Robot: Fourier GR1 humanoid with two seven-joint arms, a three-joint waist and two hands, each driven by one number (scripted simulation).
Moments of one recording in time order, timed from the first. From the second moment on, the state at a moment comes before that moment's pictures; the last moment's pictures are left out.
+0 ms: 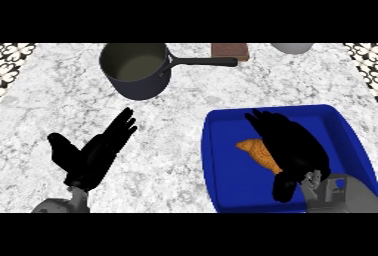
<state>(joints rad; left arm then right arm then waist) -0.06 0.25 -0.25 -1.61 0.37 0.01 0.25 -0.37 -0.47 0.52 -1.84 0.57 0.57 0.78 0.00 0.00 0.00</state>
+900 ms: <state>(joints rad) -0.01 0.19 -0.19 -1.65 0.30 -0.05 0.29 -0.28 -0.39 0.43 -1.68 0.84 0.56 0.56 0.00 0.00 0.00</state>
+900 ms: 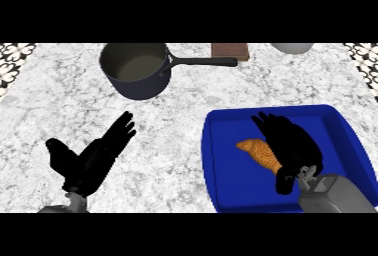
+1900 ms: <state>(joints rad) 0.00 0.11 -0.16 -1.64 0.23 -0.09 0.29 -0.29 -0.29 0.34 -1.44 1.00 0.51 0.30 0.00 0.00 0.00</state>
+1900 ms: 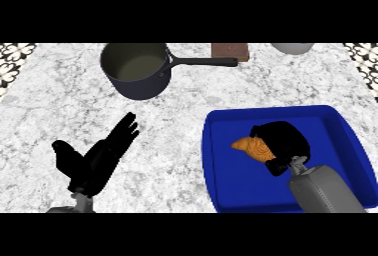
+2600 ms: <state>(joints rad) -0.01 0.11 -0.13 -1.67 0.23 -0.11 0.33 -0.27 -0.12 0.26 -1.43 1.04 0.44 0.39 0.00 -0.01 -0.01</state>
